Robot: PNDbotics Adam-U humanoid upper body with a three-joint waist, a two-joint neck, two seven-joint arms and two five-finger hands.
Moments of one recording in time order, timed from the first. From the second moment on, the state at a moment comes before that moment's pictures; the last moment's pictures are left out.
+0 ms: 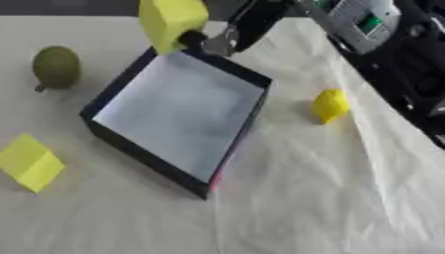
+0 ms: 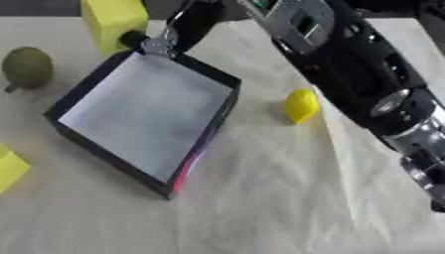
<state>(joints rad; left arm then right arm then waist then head) -0.12 0.50 0.29 -1.71 0.27 -0.23 0.16 -1.03 -0.55 0.50 -1.58 0.15 -0.20 0.58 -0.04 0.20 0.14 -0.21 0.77</state>
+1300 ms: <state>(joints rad) -0.11 0.52 0.29 -1.70 0.27 -0.25 0.16 -0.93 -0.45 0.56 -1.32 0.50 -0.37 0.63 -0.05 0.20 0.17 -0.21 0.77</state>
